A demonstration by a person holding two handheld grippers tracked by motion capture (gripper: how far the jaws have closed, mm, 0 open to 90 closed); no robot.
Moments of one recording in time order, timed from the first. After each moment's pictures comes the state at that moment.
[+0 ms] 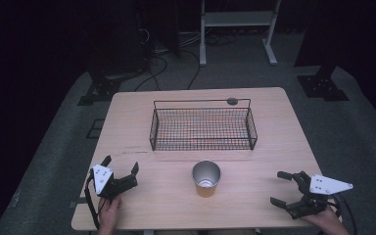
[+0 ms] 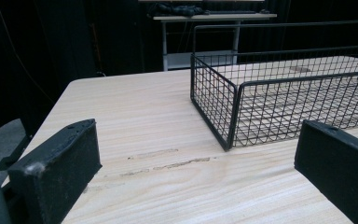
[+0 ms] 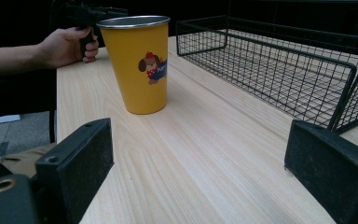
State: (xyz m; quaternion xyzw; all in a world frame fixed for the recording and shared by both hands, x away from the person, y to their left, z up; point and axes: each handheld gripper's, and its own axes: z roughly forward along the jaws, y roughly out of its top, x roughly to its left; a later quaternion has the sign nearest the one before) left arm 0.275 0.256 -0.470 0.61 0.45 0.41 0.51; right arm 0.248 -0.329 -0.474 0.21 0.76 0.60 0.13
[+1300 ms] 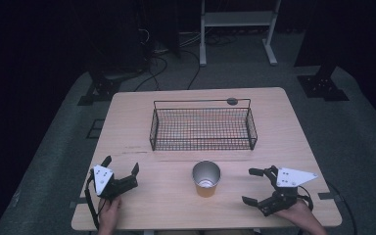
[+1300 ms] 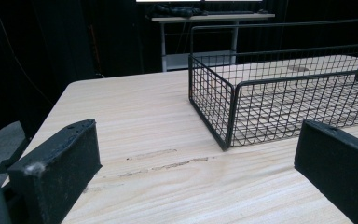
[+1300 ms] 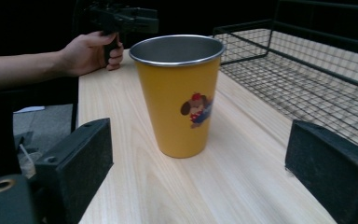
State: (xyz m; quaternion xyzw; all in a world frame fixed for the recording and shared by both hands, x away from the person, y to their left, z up) left arm 0.274 0.256 -0.471 0.61 0.45 0.41 0.51; right arm 0.259 -0.247 -0.448 0.18 0.78 0.59 0.10
